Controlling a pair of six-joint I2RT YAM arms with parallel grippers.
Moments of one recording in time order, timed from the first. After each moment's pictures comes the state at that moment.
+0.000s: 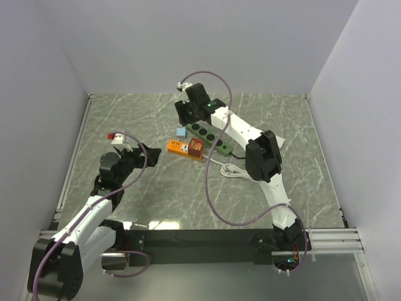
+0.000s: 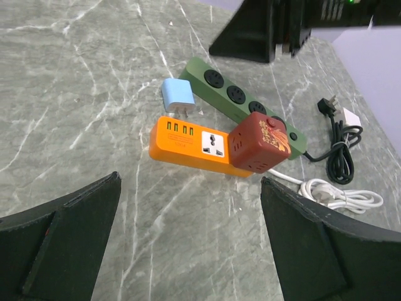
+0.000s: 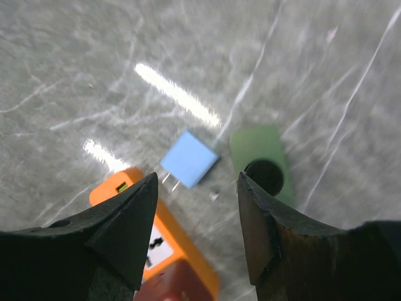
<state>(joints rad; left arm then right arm) -0.18 0.89 0.32 0.42 0.23 -0.44 0.63 2.31 2.13 -0.51 -0.07 0.06</state>
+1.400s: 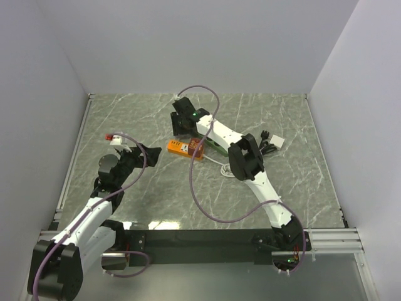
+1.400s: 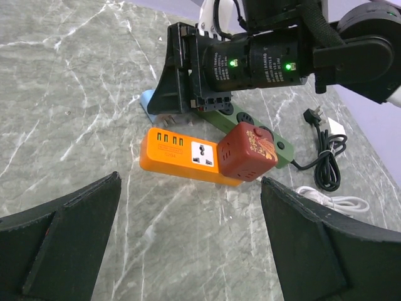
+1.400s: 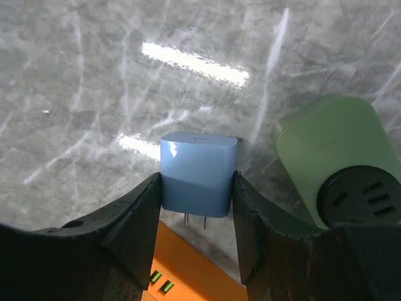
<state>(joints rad) -0.18 0.87 0.30 0.49 0.24 -0.47 0.69 2.60 2.37 -0.66 0.05 0.41</state>
